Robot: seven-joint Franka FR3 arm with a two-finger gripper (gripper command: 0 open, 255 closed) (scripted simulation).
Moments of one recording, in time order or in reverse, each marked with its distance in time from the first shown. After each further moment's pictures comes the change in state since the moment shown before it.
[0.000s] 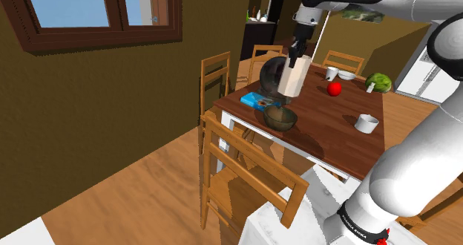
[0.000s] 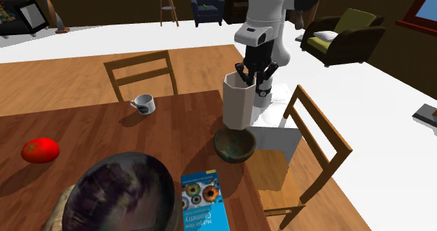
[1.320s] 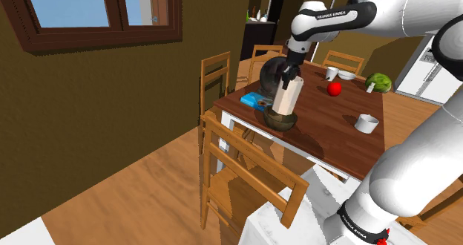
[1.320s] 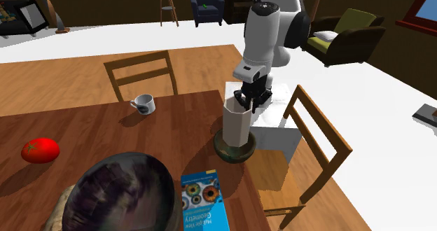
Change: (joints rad) arm -0.002 -0.020 -0.001 -0.287 -0.008 0.267 0.007
